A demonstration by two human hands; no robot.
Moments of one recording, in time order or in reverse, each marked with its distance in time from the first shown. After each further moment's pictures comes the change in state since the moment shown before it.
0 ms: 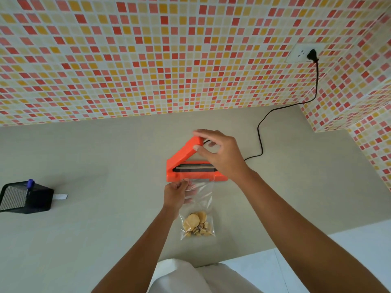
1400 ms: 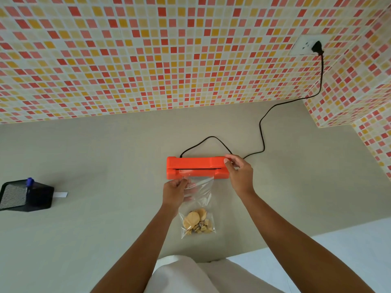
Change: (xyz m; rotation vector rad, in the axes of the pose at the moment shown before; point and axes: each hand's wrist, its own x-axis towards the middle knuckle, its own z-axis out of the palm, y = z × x) left_hand 0.002 -0.004 -0.004 -0.022 -0.007 0.007; right_hand -0.065 0.126 0.016 0.033 0.359 0.510
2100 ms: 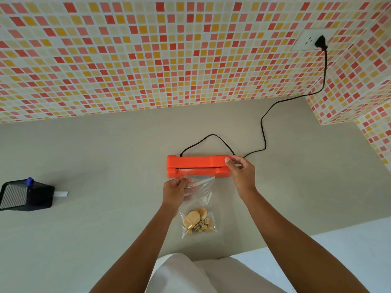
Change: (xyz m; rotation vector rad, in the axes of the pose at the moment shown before) left_hand 0.007 -0.005 -0.002 0.004 0.008 -0.021; right_hand 0.003 0.005 0.001 0.181 0.044 0.230
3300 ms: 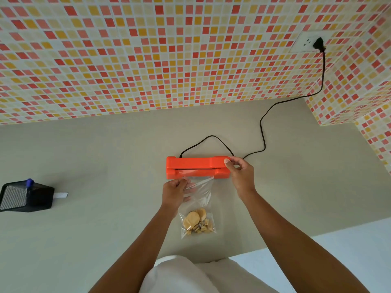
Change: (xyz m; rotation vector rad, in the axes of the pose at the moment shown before) left_hand -0.007 0.006 0.003 0.027 0.014 -0.015; right_hand 0.000 0.002 -0.002 -0.014 -0.015 -0.016
